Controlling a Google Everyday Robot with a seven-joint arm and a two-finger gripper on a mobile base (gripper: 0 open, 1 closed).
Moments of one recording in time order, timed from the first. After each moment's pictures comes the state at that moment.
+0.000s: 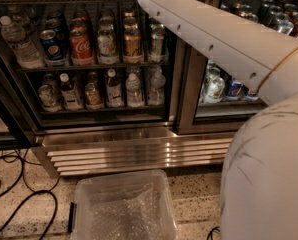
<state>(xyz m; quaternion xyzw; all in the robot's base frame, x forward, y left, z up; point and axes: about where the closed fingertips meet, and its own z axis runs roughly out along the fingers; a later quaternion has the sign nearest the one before) 0.860 0.040 1.112 -0.16 0.67 0.08 0.72</state>
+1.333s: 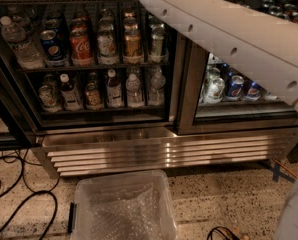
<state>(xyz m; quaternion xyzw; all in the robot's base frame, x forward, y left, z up) 0.802 0.040 1.125 -0.12 0.69 0.13 0.70</state>
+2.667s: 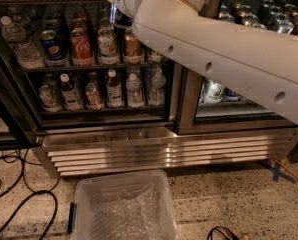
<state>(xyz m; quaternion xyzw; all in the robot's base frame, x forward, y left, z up) 0.694 0.045 1.075 -0.06 0.75 0.17 0.63</state>
